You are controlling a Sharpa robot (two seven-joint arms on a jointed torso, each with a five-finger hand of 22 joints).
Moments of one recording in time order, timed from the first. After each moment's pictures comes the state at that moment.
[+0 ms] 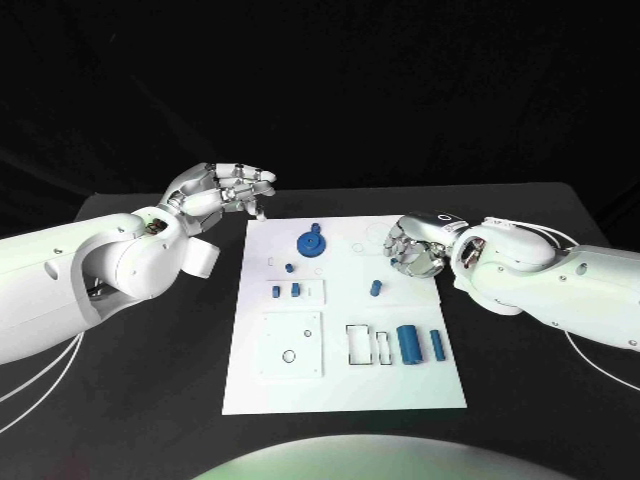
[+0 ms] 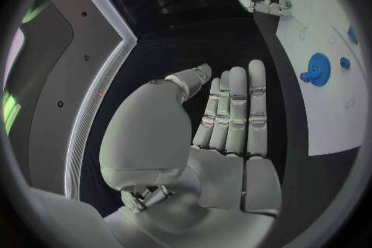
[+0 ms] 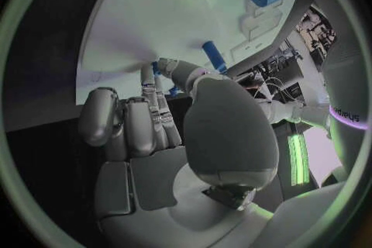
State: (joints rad) left arm 1.19 -0.96 -0.03 1.57 -0.12 -0.17 0.35; left_hand 1.33 -0.20 0.60 0.02 0.07 0.89 0.18 0.36 0.25 1.02 0.11 0.51 0.13 1.05 0.04 1.06 0.41 0.17 0.97 0.13 0.81 0.57; right arm 1.23 -0.81 -0.19 1.49 -1.53 -0.29 -0.12; right_hand 1.29 -0.26 0.61 -0.02 0.27 1.07 0.14 0.13 0.40 1.28 0.07 0.08 0.08 1.47 -0.01 1.28 1.21 0.11 1.37 0.09 1.22 1.19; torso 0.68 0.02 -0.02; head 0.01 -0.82
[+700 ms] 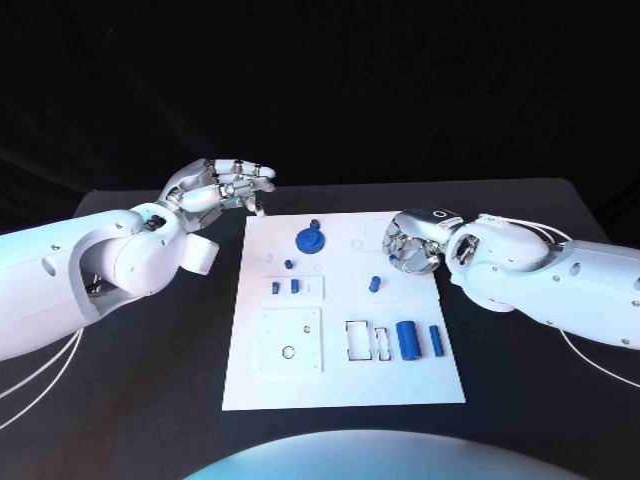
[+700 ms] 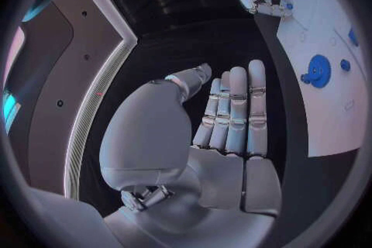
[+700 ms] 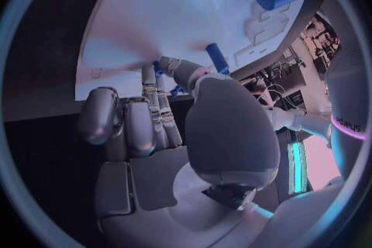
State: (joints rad) left arm 1.19 -0.96 -0.03 1.58 -0.11 -0.17 0.35; left_hand 1.33 -0.20 0.59 0.02 0.07 0.88 0.18 0.36 0.25 1.02 0.11 0.50 0.13 1.04 0.04 1.06 0.41 0.17 0.97 0.13 0.80 0.57; right arm 1.22 -0.80 -0.18 1.50 -1.60 -0.28 -0.17; right_hand 1.29 -0.25 0.61 -0.02 0.27 1.12 0.12 0.16 0.42 1.29 0.06 0.08 0.08 1.46 -0.01 1.28 1.18 0.11 1.36 0.09 1.21 1.17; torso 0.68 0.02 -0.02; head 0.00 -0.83
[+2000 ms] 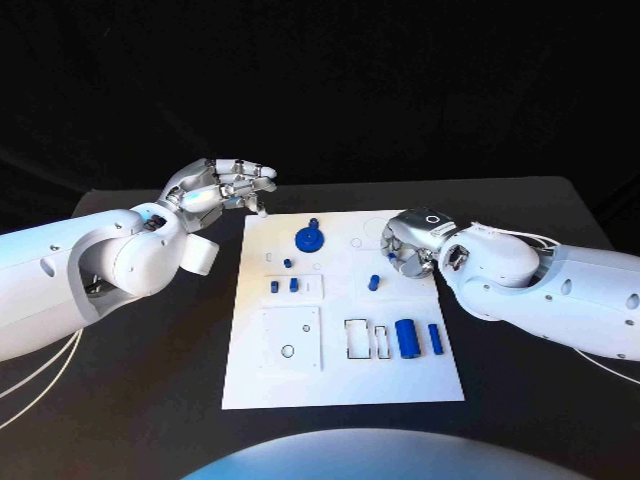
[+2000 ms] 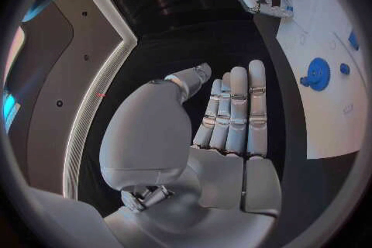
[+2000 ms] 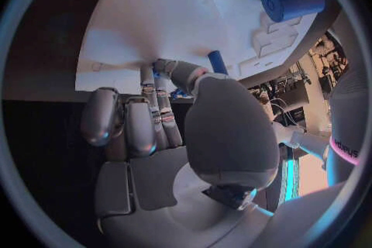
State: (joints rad) left arm 1.19 -0.96 -0.03 1.58 -0.12 -0.17 0.34; left_hand 1.33 -0.20 0.58 0.02 0.07 0.85 0.19 0.37 0.26 0.98 0.12 0.49 0.12 1.03 0.05 1.05 0.40 0.17 0.97 0.14 0.78 0.55; right arm 1.20 -0.80 -0.18 1.54 -1.76 -0.30 -0.29; right_hand 1.30 -0.21 0.71 -0.04 0.27 1.14 0.12 0.19 0.45 1.32 0.06 0.09 0.10 1.47 -0.03 1.28 1.16 0.12 1.36 0.08 1.23 1.20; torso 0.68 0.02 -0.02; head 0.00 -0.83
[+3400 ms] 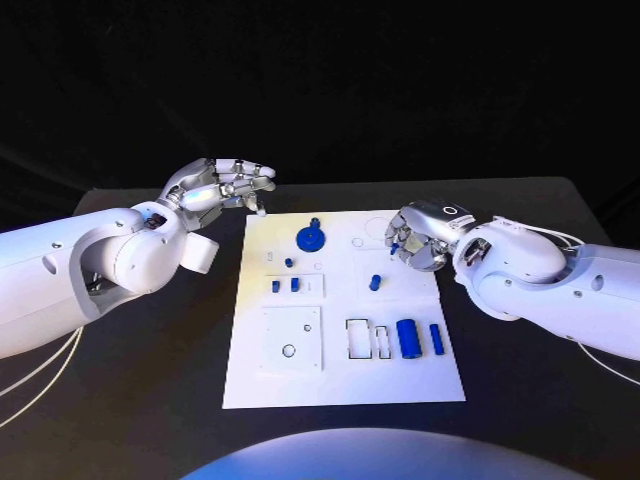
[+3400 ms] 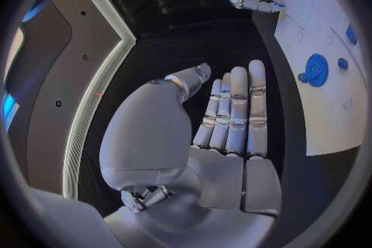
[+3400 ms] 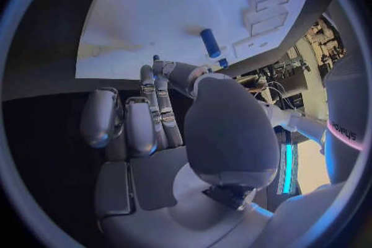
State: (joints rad) left arm 1.19 -0.96 -0.03 1.57 -0.12 -0.16 0.34; left_hand 1.33 -0.20 0.58 0.02 0.07 0.85 0.20 0.37 0.26 0.97 0.13 0.49 0.12 1.02 0.05 1.05 0.40 0.17 0.97 0.14 0.78 0.55; right arm 1.23 -0.87 -0.18 1.62 -1.68 -0.39 -0.25; right_hand 1.30 -0.21 0.75 -0.05 0.27 1.14 0.11 0.20 0.45 1.32 0.06 0.08 0.10 1.47 -0.03 1.28 1.16 0.10 1.36 0.07 1.24 1.21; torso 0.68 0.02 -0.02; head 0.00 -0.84
